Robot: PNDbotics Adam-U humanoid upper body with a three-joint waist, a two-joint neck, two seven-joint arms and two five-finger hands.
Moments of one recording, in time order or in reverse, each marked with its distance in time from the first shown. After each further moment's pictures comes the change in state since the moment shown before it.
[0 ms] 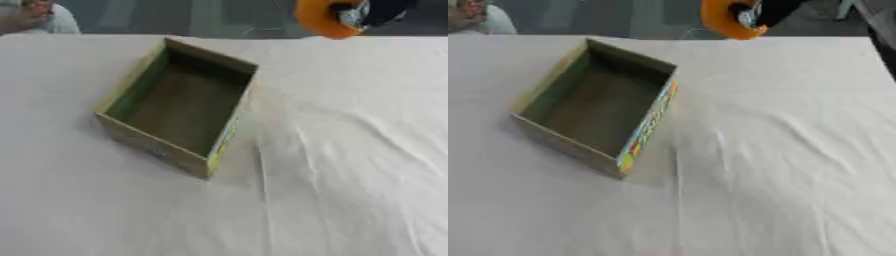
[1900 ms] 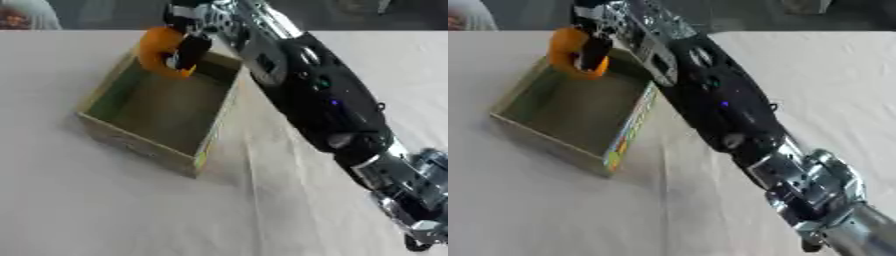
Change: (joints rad) left arm -0.026 -0.002 -0.012 0.000 0.008 -0.005 -0.017; right arm -0.063 0.551 0.023 0.478 0.216 -0.009 -0.141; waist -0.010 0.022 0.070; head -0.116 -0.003
